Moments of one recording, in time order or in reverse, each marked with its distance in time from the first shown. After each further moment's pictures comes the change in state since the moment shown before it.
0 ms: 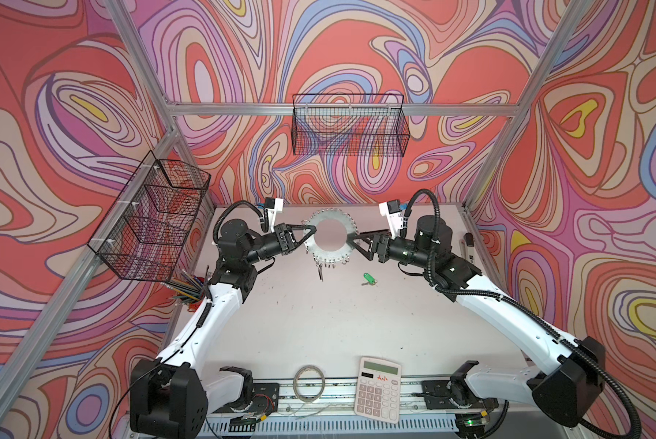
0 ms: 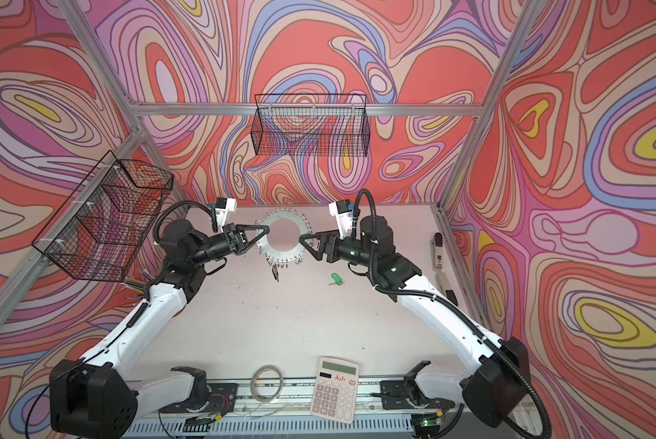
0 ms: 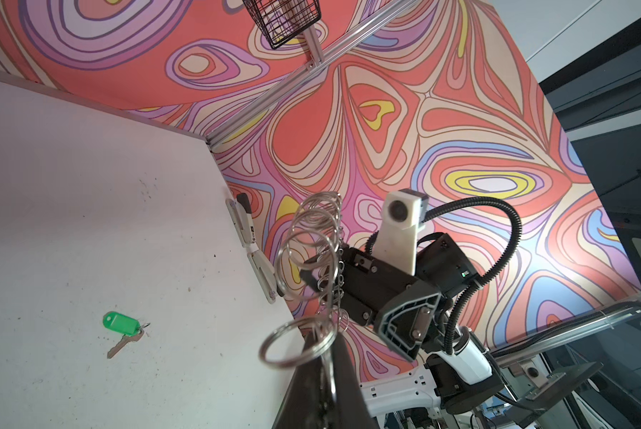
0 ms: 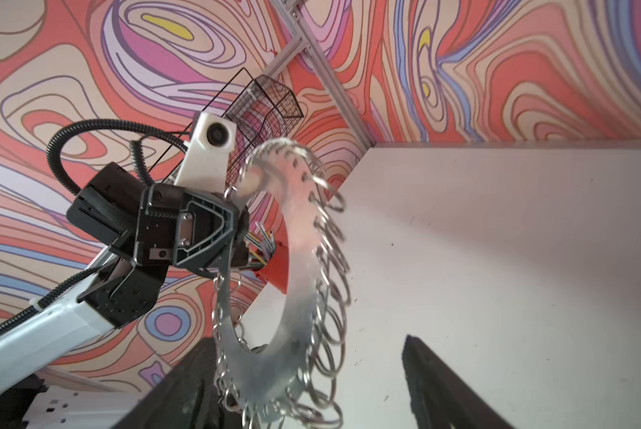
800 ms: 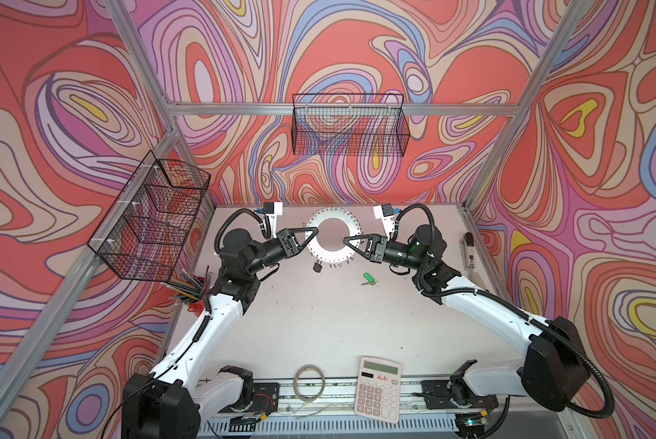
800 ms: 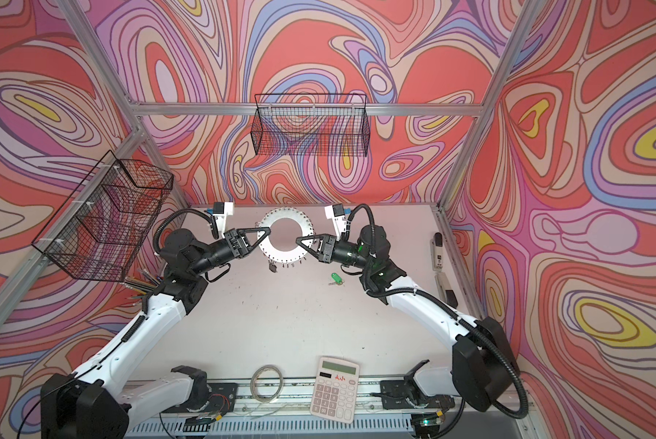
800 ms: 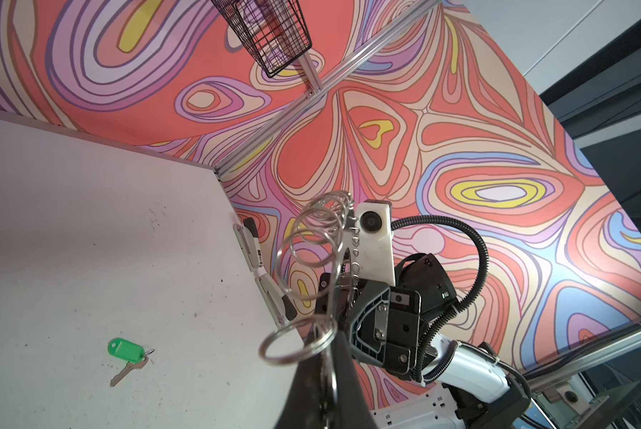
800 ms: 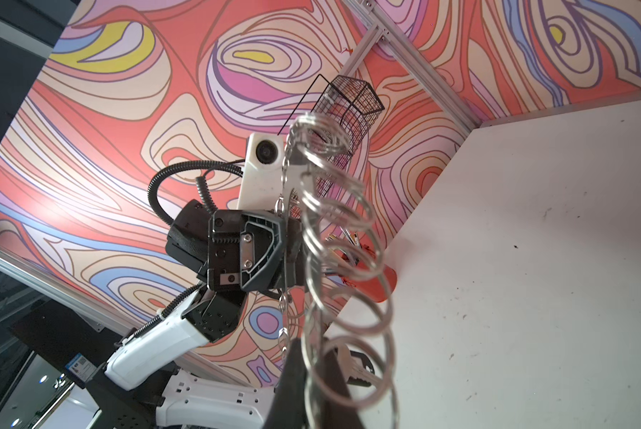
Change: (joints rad) left arm -0.071 -0.067 -0.056 0.035 -0.148 0.039; right arm -0.002 0.087 -0.119 0.494 -0.185 0.352
